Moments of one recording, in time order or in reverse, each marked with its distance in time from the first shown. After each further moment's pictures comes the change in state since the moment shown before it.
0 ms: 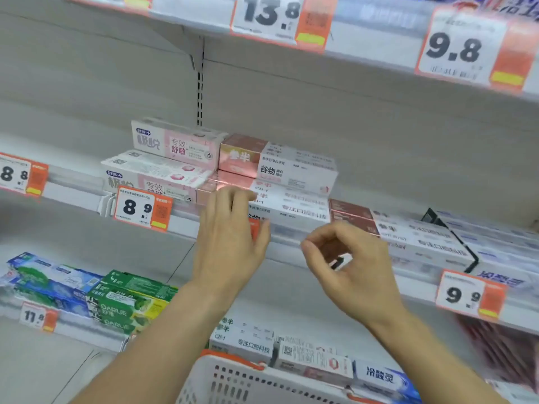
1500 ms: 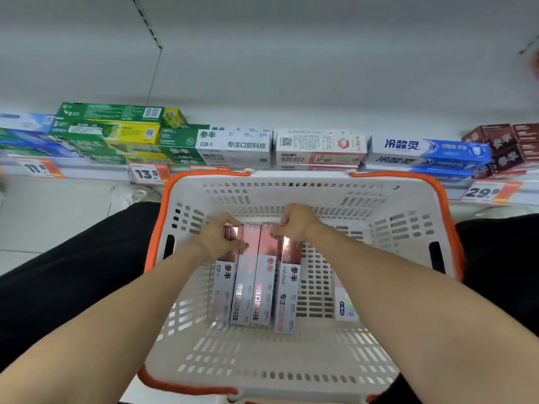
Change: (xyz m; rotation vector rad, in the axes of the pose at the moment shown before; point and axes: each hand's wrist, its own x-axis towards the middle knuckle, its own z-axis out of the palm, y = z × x) left_hand -0.325 -0.143 0.085 -0.033 -1.338 -0.858; right_hand -0.314 0.143 0.175 0.007 -1.009 1.142
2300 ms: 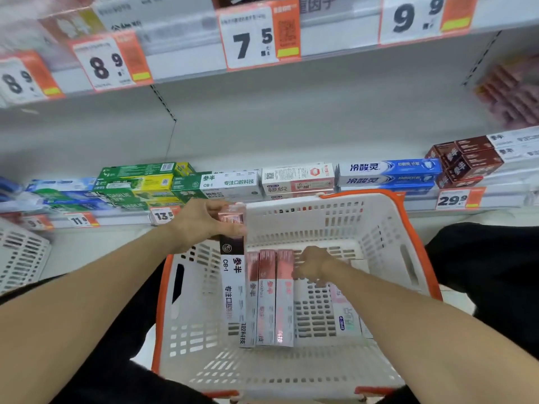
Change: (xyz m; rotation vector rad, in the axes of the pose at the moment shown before) left_hand -0.107 0.126 -0.074 -0.214 0.004 0.207; right_hand -0.070 0.044 -0.008 0.179 -0.162 0.177
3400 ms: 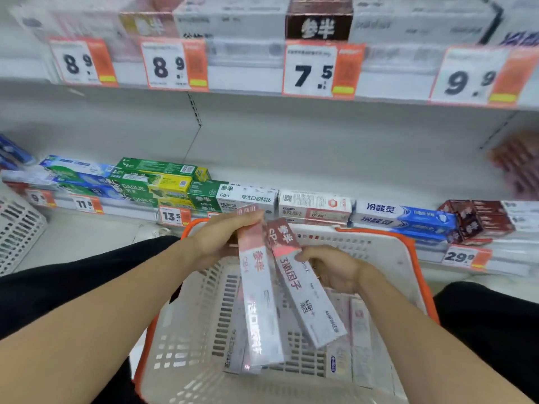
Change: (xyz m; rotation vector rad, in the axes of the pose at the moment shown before) left_hand 0.001 -0.005 0.014 -0.448 -0.024 -0.057; right_hand -0.052 -0.036 -0.064 0.560 -0.363 -0.278
